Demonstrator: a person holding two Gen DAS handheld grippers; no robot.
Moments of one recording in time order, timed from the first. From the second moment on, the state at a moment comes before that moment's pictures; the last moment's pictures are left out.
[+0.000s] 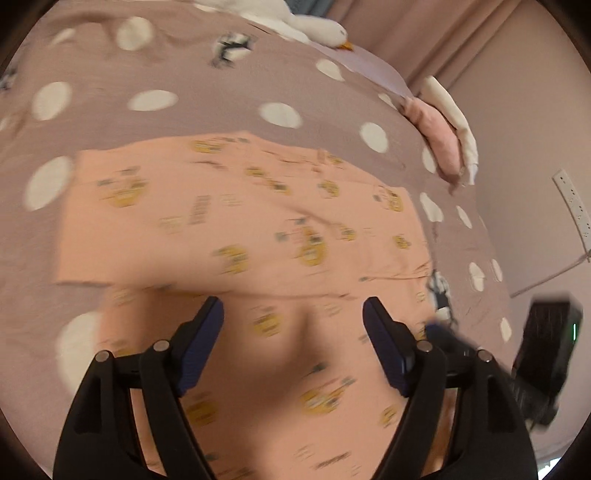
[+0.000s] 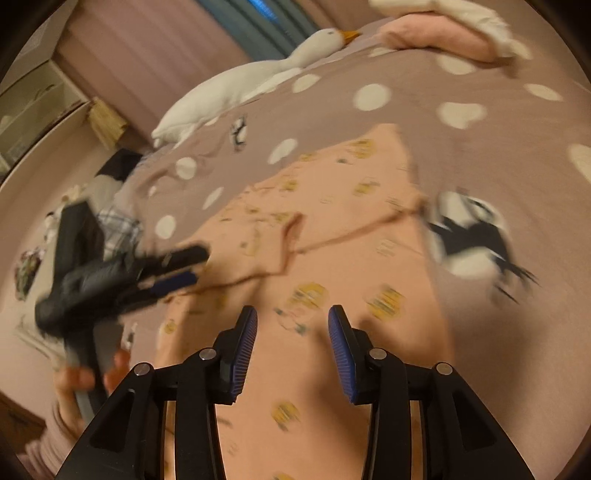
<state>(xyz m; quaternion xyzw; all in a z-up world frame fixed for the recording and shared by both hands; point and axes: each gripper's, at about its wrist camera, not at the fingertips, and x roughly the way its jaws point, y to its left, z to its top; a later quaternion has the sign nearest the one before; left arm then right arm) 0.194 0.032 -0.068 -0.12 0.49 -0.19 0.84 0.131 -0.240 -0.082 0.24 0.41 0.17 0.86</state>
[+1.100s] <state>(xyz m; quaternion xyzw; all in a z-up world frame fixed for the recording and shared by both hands) 0.170 0.127 -0.075 -0.14 0.47 -0.10 0.87 0.214 -0.264 -0.033 0.19 0.38 0.09 0.90</state>
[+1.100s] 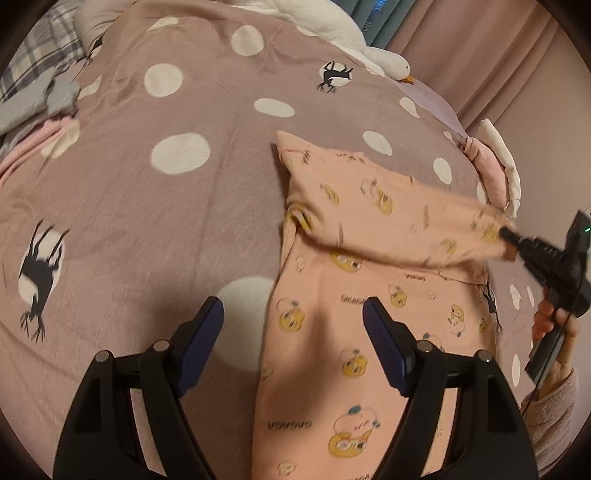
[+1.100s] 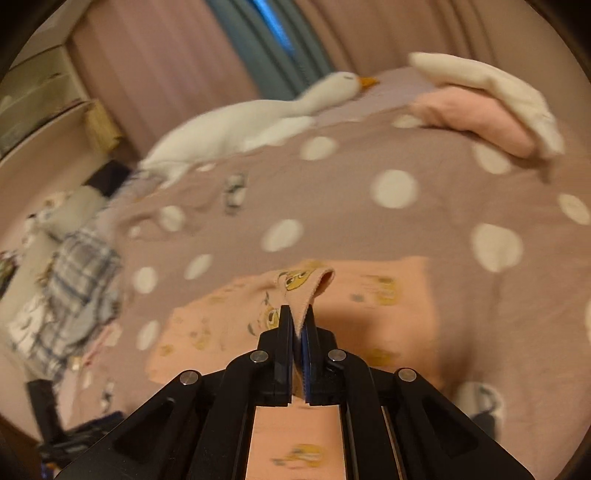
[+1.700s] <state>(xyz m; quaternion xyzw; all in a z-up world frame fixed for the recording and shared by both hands) 0.257 0.070 -0.092 -0.11 0.49 -0.14 0.85 0.216 -0.257 -0.072 0.11 0.41 0.07 0.90</state>
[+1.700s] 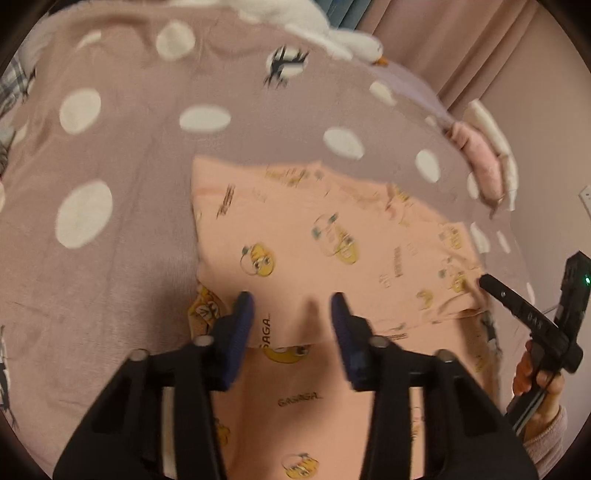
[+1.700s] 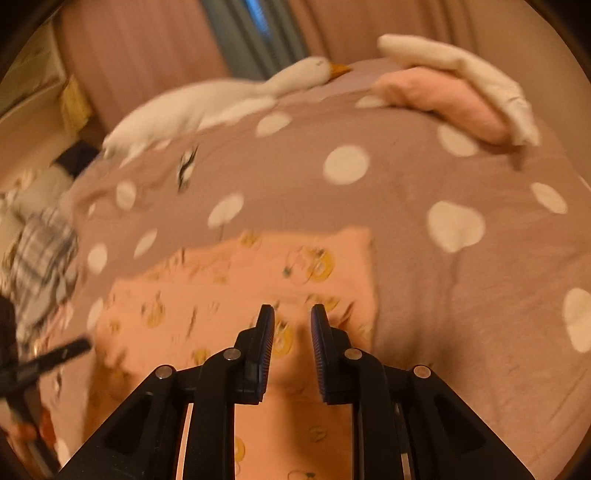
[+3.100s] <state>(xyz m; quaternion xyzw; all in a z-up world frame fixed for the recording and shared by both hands) 0.118 0.142 -0.121 -0.25 0.51 -0.20 0.80 0.096 -0.317 -0.121 0.31 0.49 0.14 0.81</state>
